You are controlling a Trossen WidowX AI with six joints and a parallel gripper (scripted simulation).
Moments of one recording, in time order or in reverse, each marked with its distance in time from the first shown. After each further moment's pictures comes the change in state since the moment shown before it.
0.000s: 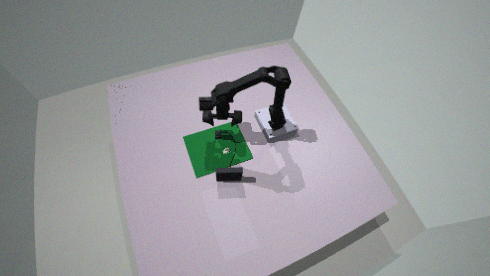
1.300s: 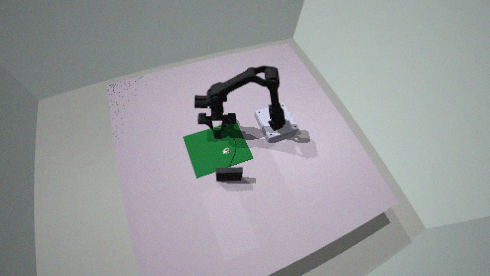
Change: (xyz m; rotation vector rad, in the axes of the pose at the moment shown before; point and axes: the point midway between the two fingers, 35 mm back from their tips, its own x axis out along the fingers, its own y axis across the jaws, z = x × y) arm 0.043 0.028 0.007 -0.047 0.213 0.009
